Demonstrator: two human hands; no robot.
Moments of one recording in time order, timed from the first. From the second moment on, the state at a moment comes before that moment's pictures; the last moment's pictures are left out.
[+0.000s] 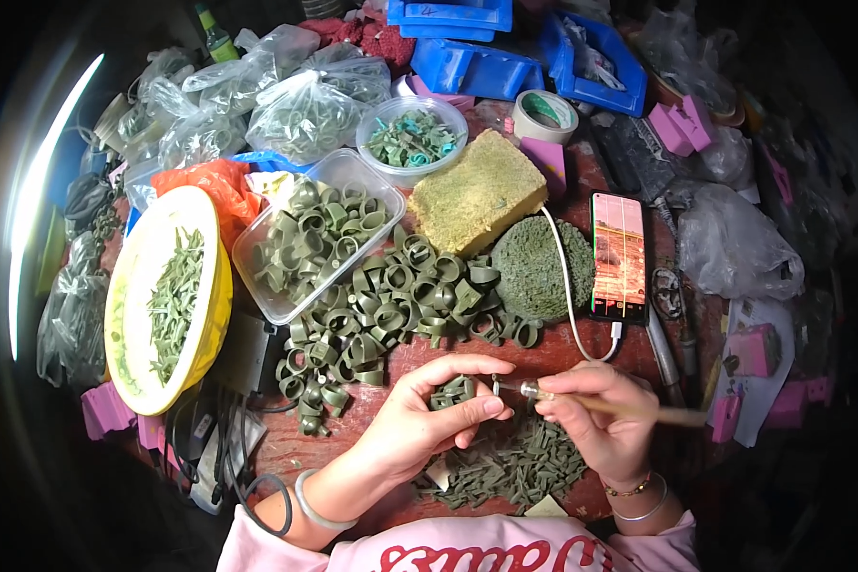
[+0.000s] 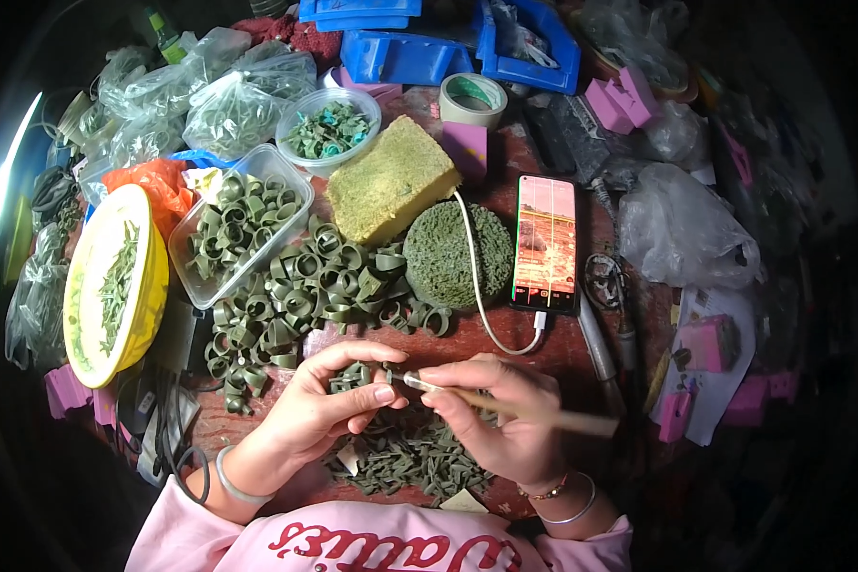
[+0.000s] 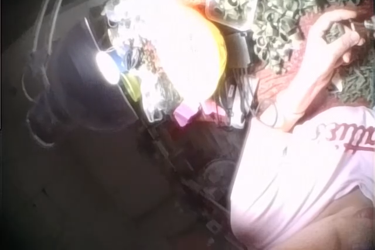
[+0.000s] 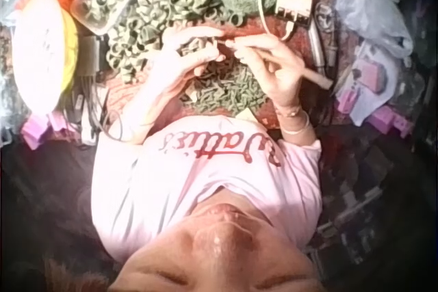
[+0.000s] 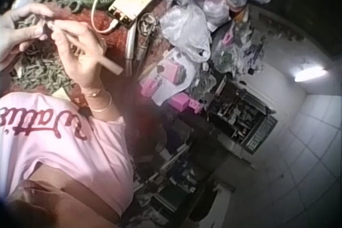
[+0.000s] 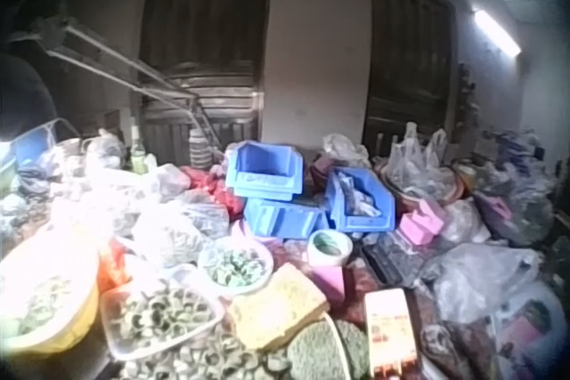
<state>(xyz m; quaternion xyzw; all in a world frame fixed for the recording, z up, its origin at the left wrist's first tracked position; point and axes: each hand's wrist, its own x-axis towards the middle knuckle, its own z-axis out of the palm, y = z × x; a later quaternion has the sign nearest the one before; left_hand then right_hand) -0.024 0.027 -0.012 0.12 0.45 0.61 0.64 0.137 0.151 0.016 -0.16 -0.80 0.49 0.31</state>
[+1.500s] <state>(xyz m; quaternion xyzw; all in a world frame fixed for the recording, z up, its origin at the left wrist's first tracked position) -0.024 0.026 -0.009 0.14 0.48 0.59 0.64 0.137 0.148 0.011 -0.23 -0.76 0.52 0.31</state>
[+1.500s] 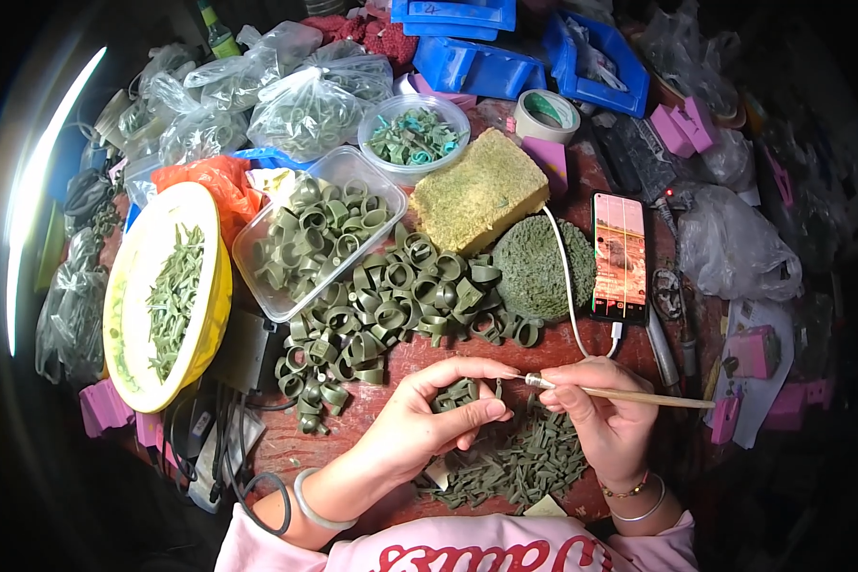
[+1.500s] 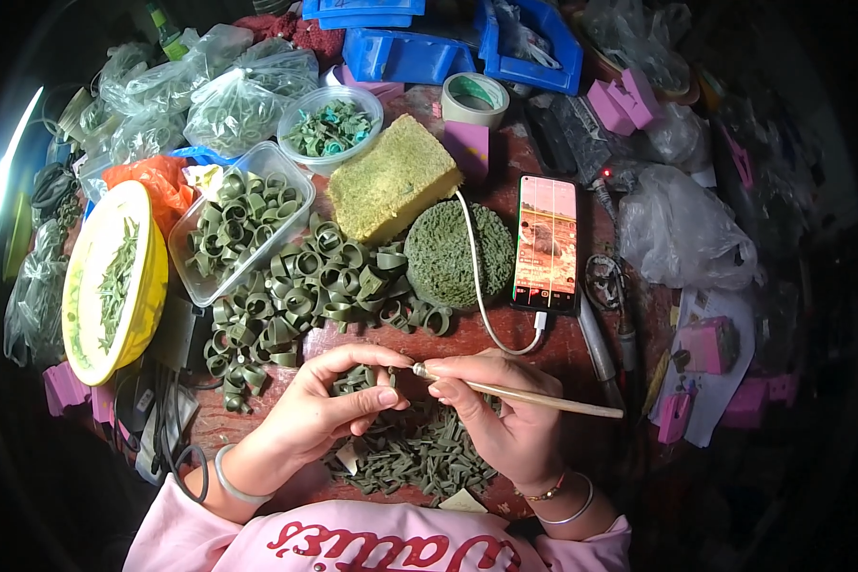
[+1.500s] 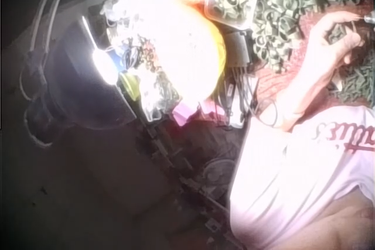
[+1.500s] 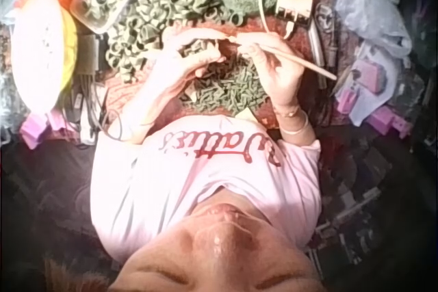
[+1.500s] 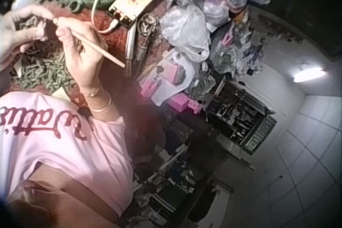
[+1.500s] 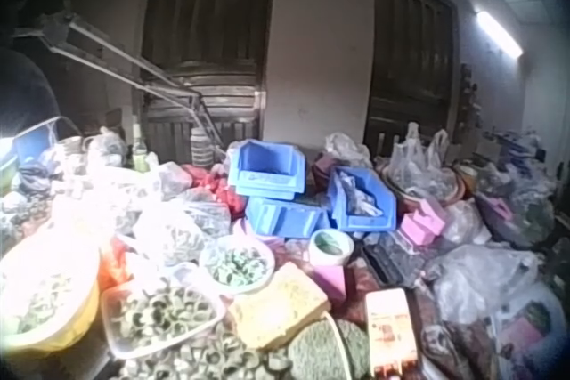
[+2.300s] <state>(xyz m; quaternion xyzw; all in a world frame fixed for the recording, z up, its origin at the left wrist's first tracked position) -0.025 0.023 -0.016 0.14 0.44 0.59 0.66 0.138 0.147 0.004 -0.25 -0.73 0.55 0.32</state>
